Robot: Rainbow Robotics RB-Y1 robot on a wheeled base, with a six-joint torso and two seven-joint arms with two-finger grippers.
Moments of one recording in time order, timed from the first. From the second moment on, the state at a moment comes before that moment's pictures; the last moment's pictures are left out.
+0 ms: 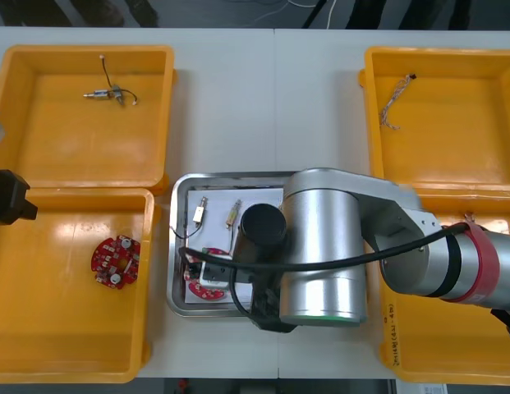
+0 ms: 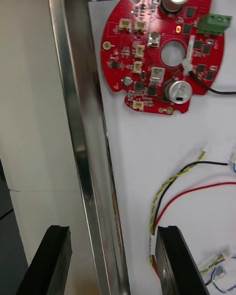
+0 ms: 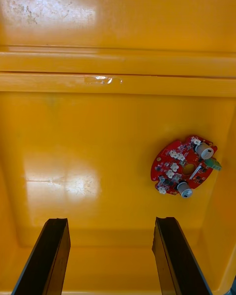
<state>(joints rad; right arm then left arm) -0.85 -0.52 1.05 -2.13 -0.76 1.71 1.51 -0.23 0.91 0.21 -2.17 0.96 1.91 -1.08</state>
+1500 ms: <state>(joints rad) -0.85 -0.49 1.26 -2.01 -0.59 1.61 1.51 -0.23 0.91 0.21 -2.17 0.96 1.91 -1.08</state>
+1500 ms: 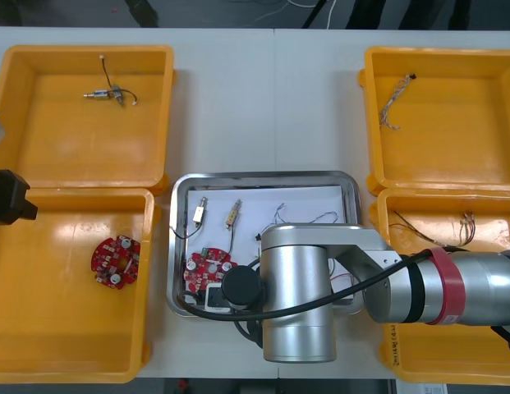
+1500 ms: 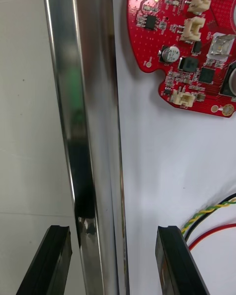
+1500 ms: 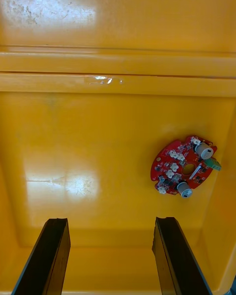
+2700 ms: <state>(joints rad) -0.79 -0.47 1.30 -2.00 -0.45 1.61 1.51 -0.23 0.91 0.21 -2.17 0.96 1.91 -1.08</state>
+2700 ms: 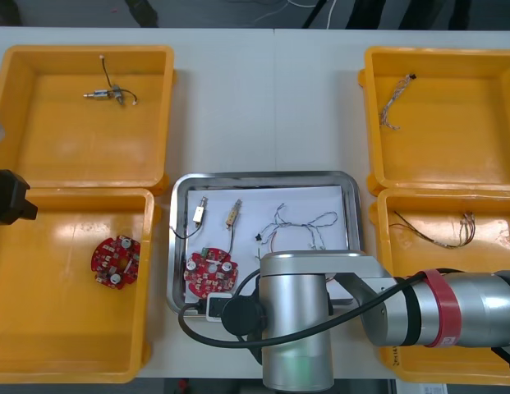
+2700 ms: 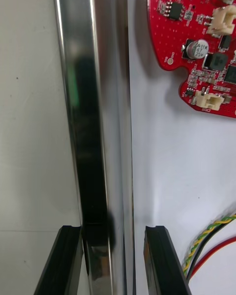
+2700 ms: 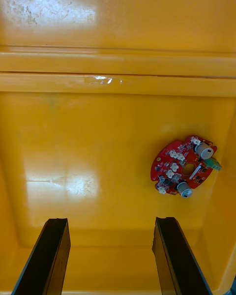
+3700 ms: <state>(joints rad) -0.80 -0.46 1.30 -2.00 -0.41 1.60 1.51 -0.23 0.91 0.21 -2.17 0.96 1.91 -1.08</state>
